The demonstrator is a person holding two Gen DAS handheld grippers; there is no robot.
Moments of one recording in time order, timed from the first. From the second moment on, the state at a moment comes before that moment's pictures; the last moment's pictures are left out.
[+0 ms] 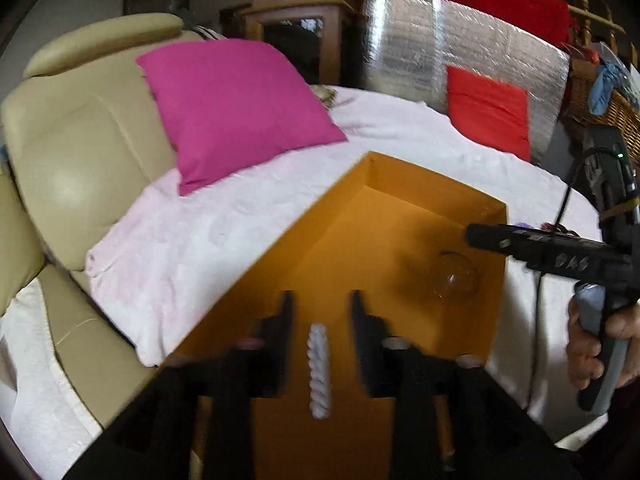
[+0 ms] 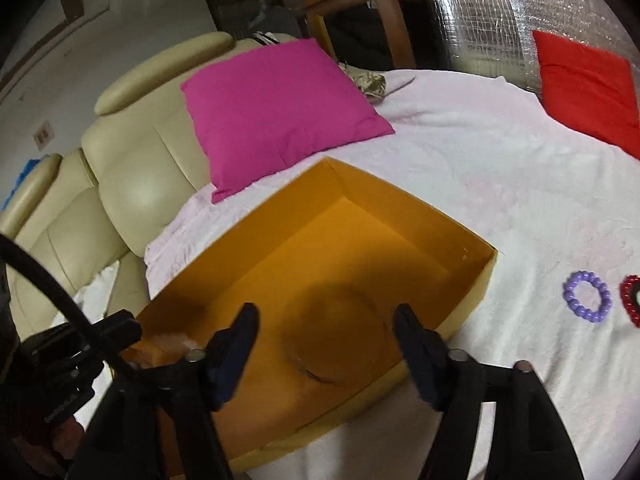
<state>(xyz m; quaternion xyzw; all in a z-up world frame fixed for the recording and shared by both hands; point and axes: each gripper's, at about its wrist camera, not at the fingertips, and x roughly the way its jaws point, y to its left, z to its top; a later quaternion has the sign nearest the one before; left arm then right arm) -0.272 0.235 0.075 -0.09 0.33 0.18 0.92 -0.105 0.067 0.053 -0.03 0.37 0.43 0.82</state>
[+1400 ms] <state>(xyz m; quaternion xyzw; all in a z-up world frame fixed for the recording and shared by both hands) -0.170 0.108 0.141 -0.03 0.32 0.14 0.94 0.001 -0.353 0.049 0.34 0.40 0.14 0.84</state>
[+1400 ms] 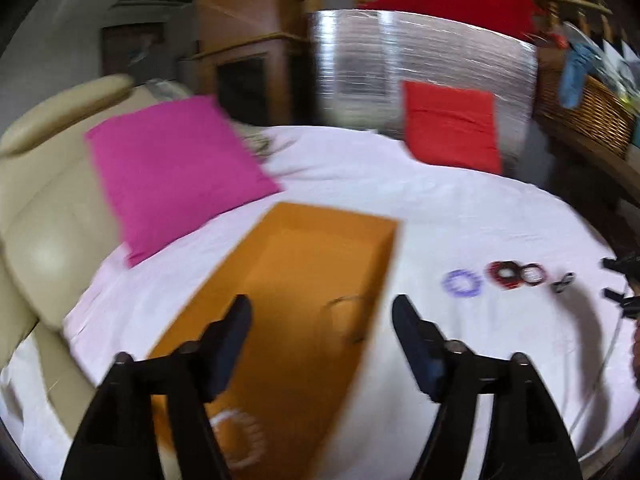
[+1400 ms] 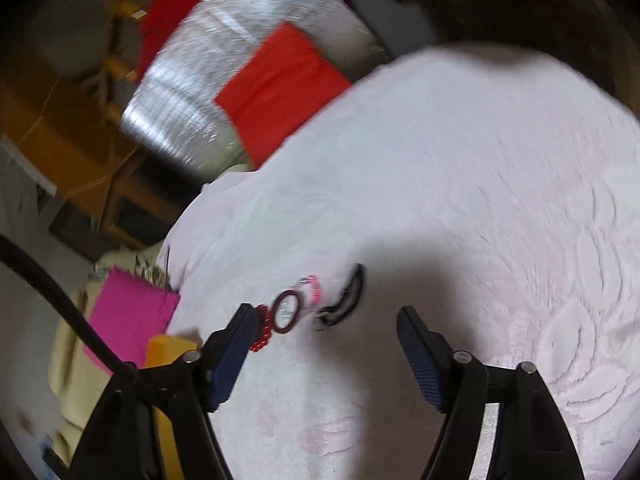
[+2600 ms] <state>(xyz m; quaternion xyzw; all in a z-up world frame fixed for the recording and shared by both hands) 0.040 -0.087 0.033 0.02 0.42 -0.11 0.90 0.067 -0.336 -0.019 0.37 0.42 0.10 0.82</state>
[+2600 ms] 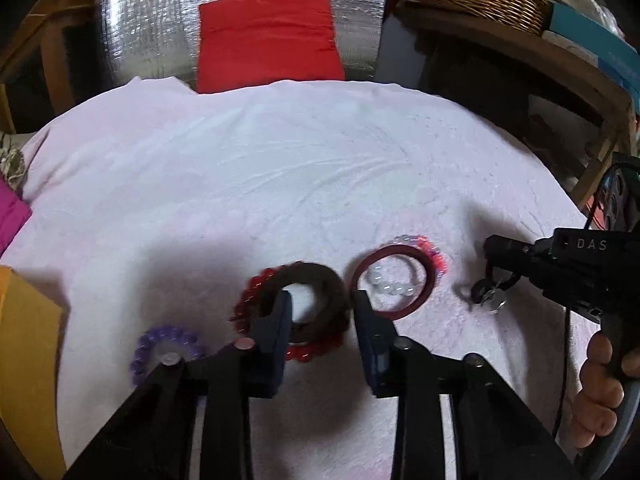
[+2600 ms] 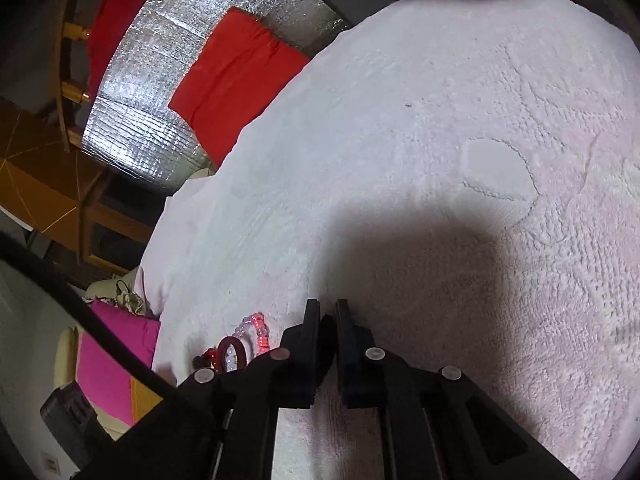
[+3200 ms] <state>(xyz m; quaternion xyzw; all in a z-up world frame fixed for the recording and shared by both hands) 0.001 -0.061 0.055 -0.03 0.40 -0.16 0.90 0.039 -0.328 0.025 0.34 0.35 0.16 0.86</state>
